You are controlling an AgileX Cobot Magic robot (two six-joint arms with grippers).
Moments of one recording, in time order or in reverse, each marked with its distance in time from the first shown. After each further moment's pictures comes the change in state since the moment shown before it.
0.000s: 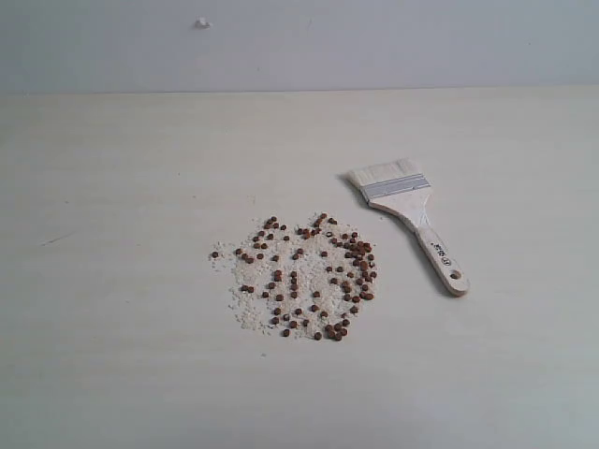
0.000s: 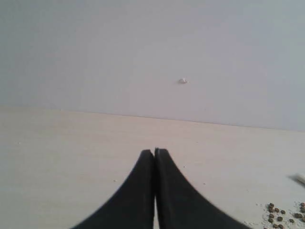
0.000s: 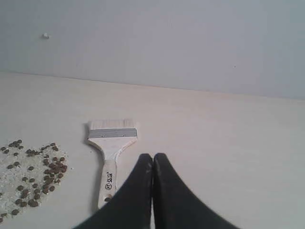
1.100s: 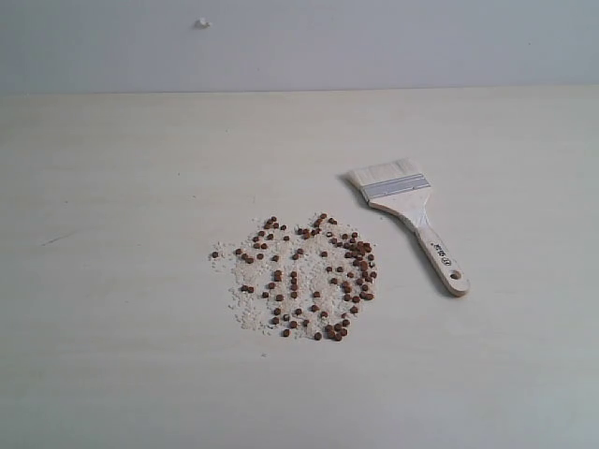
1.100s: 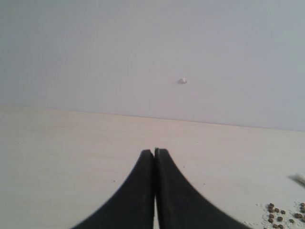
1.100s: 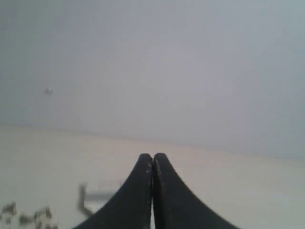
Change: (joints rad) left arm 0.000 0.000 0.000 0.000 0.000 0.000; right arm 0.000 0.000 0.000 -0.016 -0.238 0.000
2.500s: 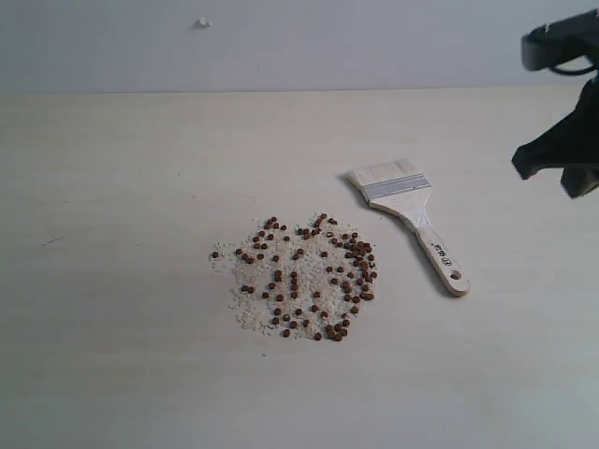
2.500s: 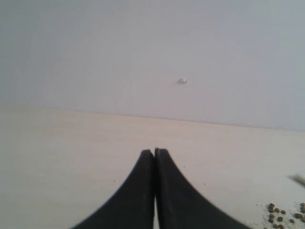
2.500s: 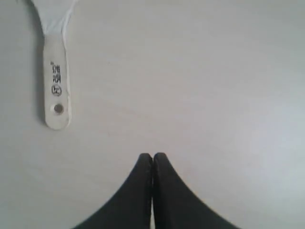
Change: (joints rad) left arm 0.000 0.000 0.000 0.000 0.000 0.000; right arm 0.000 1.521 -1.052 -0.090 0.945 -0.016
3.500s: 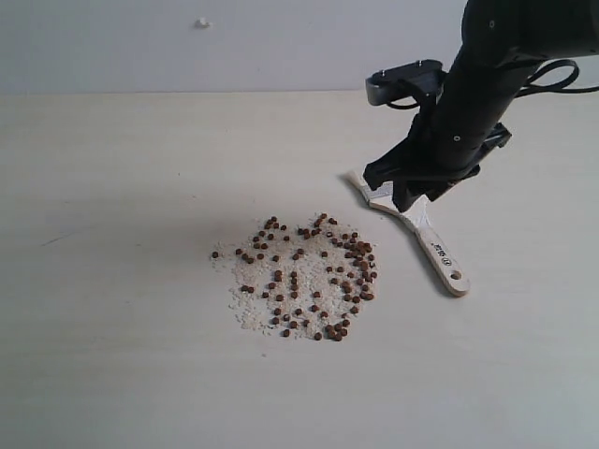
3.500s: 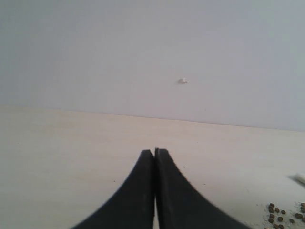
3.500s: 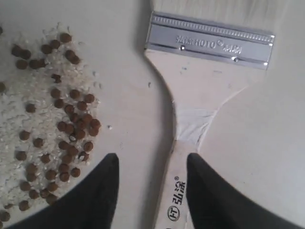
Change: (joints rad) left arm 0.000 0.000 0.000 0.000 0.000 0.000; right arm 0.169 0.404 -0.233 0.209 -0.158 -0.100
